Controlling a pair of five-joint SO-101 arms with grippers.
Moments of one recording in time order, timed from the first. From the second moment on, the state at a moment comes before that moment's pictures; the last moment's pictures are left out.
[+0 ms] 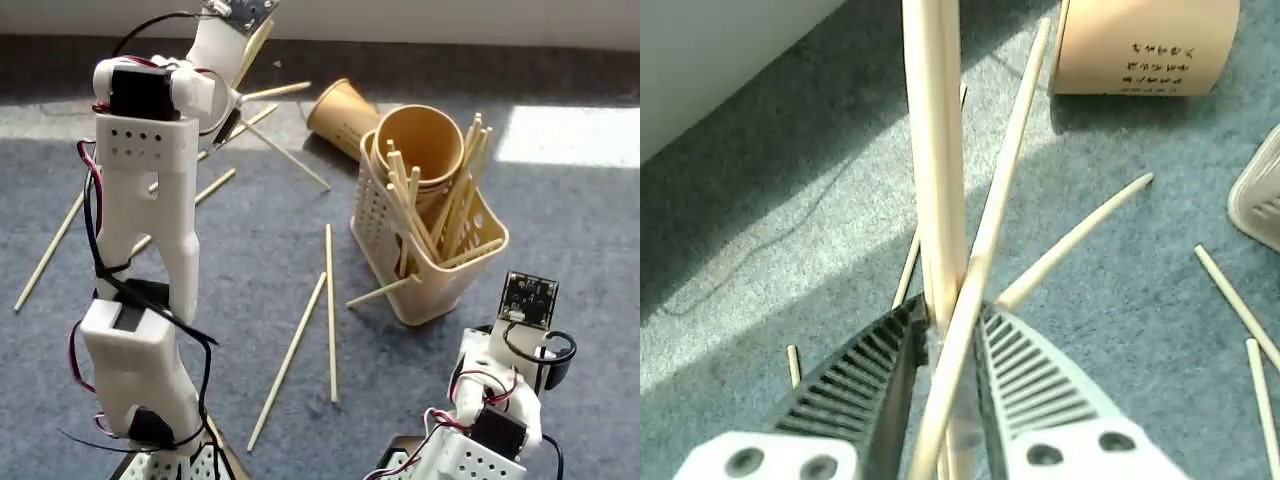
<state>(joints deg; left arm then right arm) 1.5 21.6 -59.9 101.4 -20.4 21.7 -104.3 95.2 62.6 13.8</state>
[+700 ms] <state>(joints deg) 31.3 3.2 -60.1 73.3 -0.8 21.7 -104.3 95.2 62.6 13.8</state>
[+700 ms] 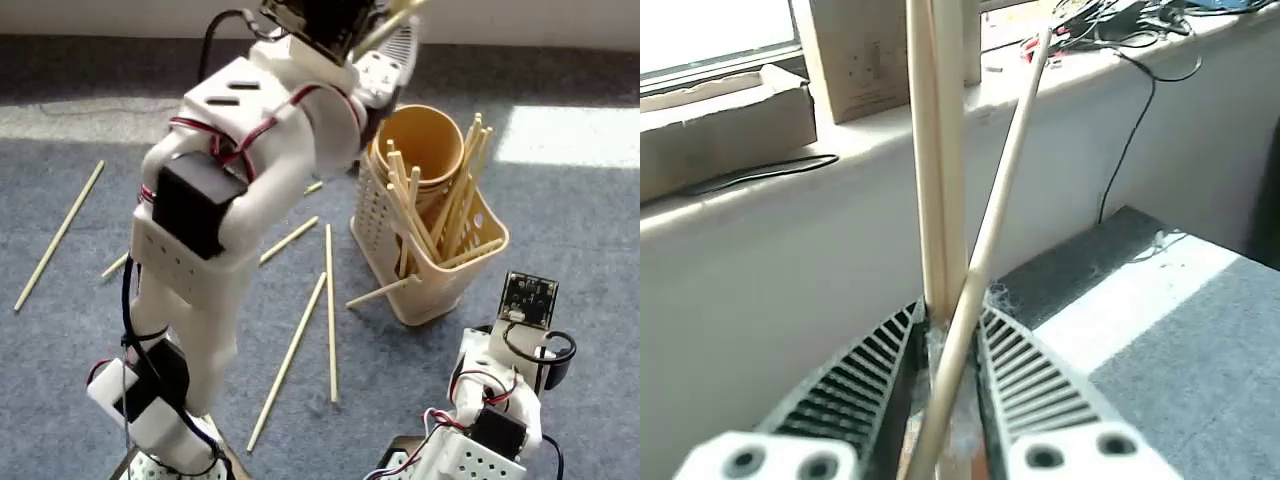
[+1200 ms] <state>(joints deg) 49.0 8.7 -60.4 69.1 1.5 21.7 -104.3 95.2 62.6 13.8</state>
